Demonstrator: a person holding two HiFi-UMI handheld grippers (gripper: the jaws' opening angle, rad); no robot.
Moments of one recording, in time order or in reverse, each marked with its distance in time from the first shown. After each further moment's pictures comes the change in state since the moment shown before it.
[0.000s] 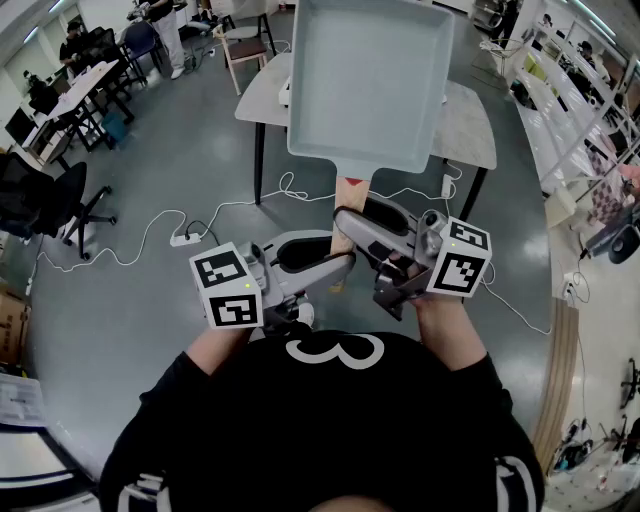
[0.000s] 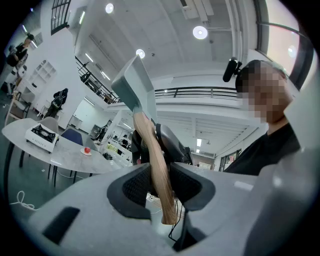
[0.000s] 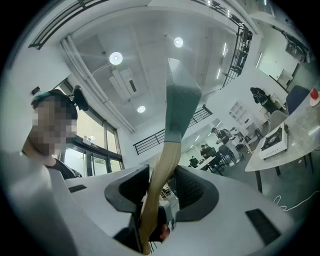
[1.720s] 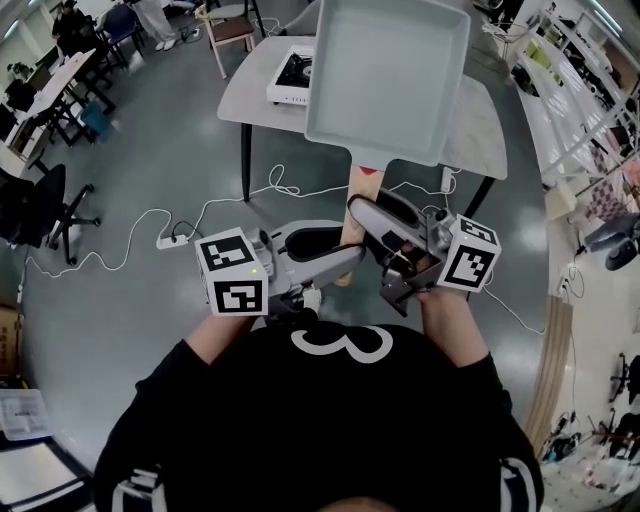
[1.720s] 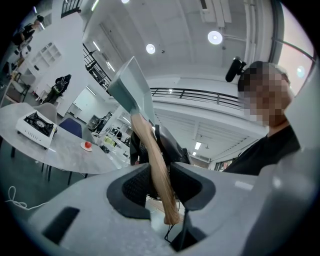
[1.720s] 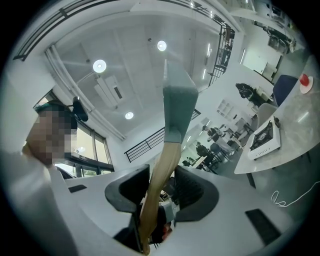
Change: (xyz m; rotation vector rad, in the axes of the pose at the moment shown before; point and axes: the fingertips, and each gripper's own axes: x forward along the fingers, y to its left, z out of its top) left arm 0.045 0.144 0.033 -0.113 0.035 -0.061; right arm 0.025 -0.154 0.046 0.122 -0.046 -0.082
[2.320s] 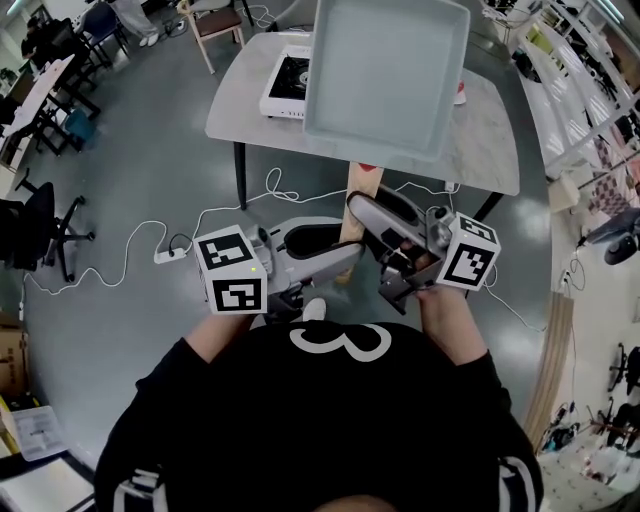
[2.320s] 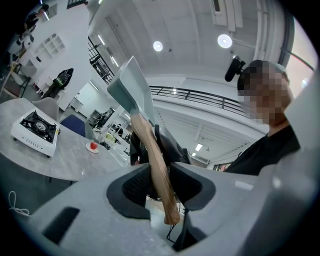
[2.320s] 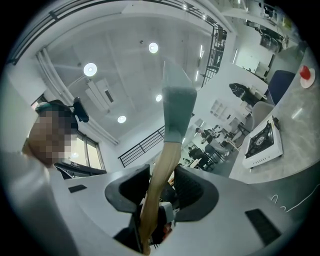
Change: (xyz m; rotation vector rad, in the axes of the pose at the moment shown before) left arm 0.011 0.090 0.020 -0.044 0.024 -0.012; right arm 0.027 -0.088 0.024 0.039 -0.027 -0.038
